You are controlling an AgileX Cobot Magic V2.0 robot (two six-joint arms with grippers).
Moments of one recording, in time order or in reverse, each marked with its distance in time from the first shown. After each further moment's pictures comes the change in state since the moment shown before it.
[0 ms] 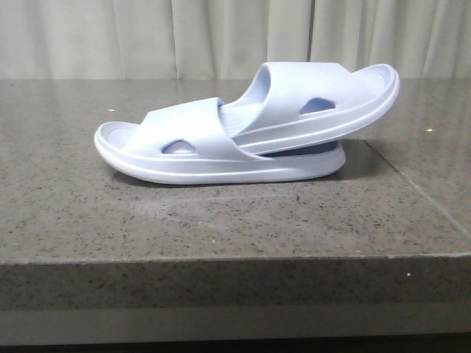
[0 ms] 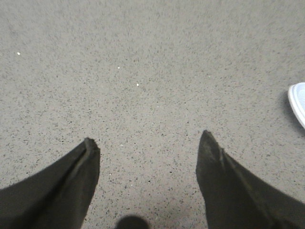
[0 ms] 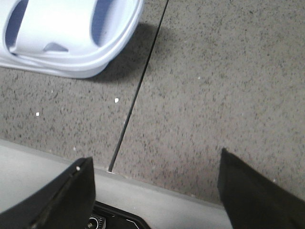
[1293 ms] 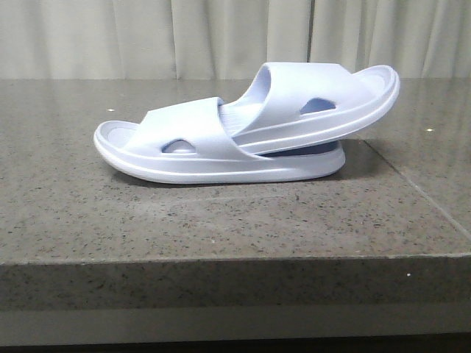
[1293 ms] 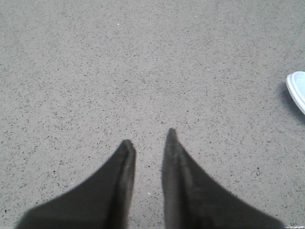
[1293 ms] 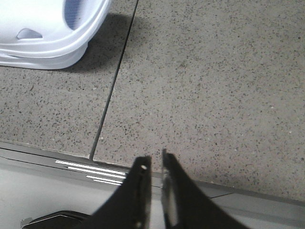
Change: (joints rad) left arm 0.000 -0.154 0.137 0.000 -0.044 0.000; right arm 0.000 -0.126 0.081 -0.083 -0.017 0.091
